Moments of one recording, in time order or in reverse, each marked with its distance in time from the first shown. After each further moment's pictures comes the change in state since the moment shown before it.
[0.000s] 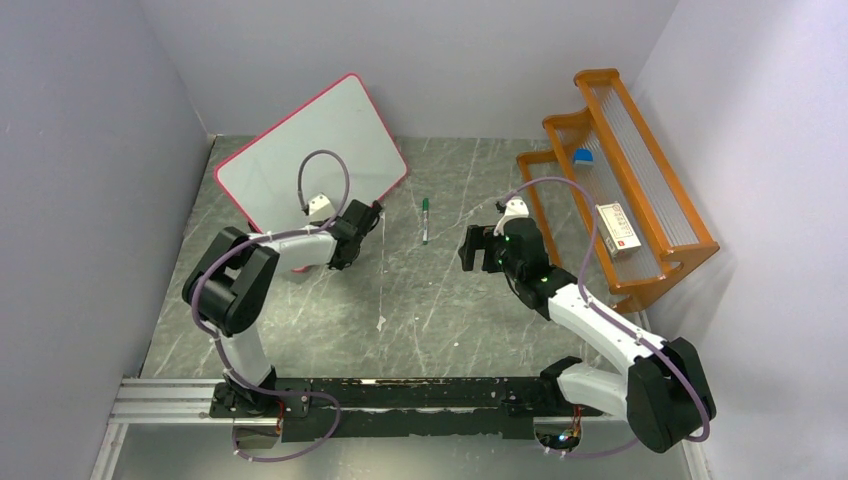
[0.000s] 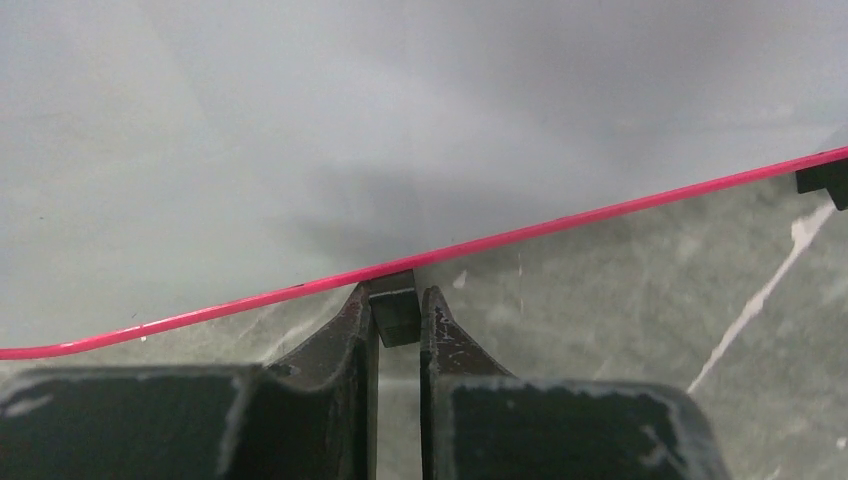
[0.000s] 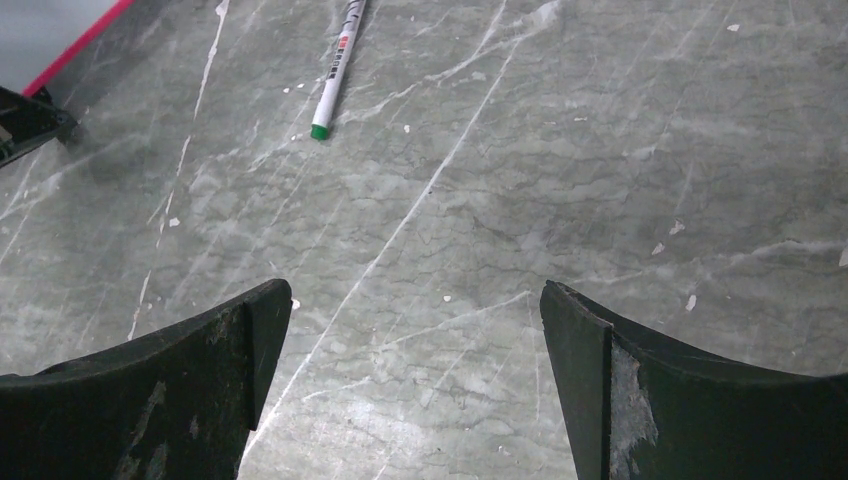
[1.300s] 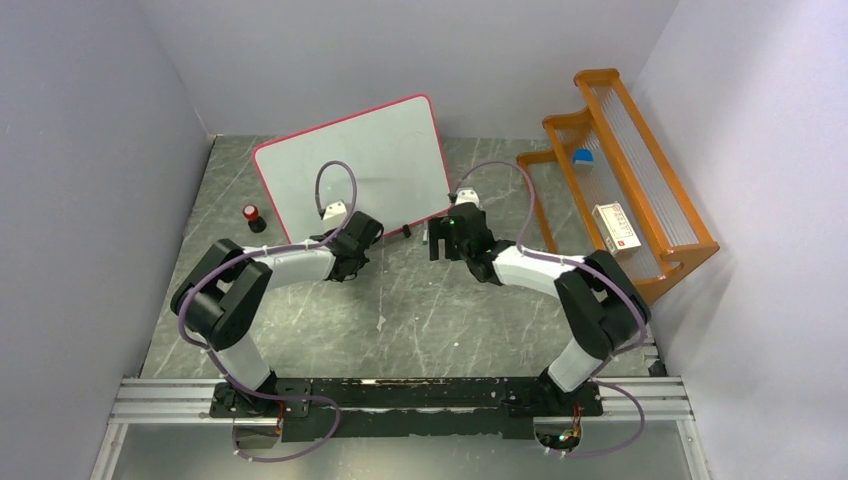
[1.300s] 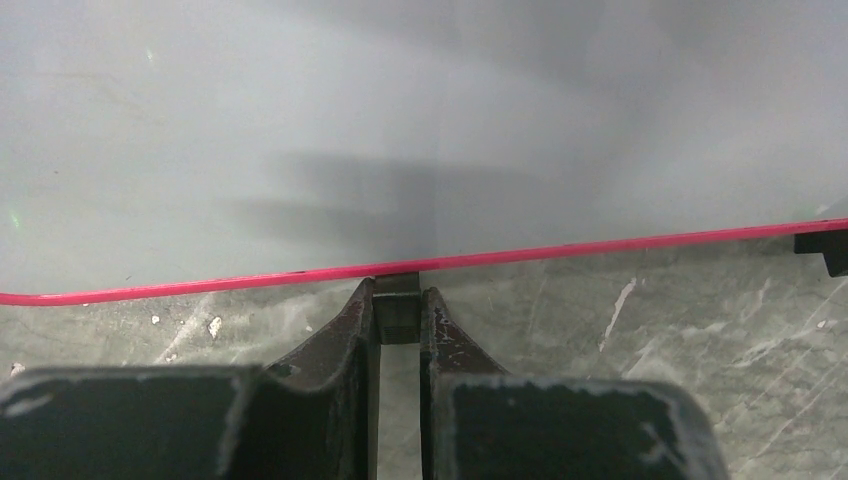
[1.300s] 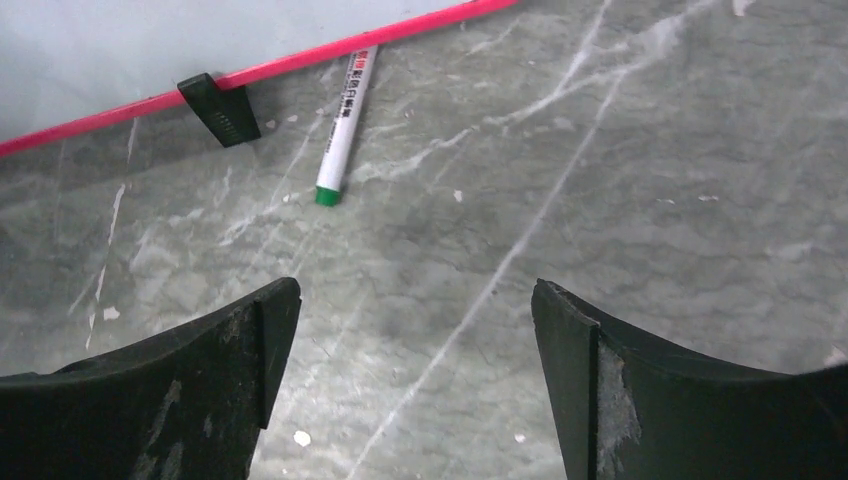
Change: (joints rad) left arm -0.069 -0.100 -0.124 0.117 0.131 0.203; right arm 0.132 0.498 0.232 0.121 0.141 0.017
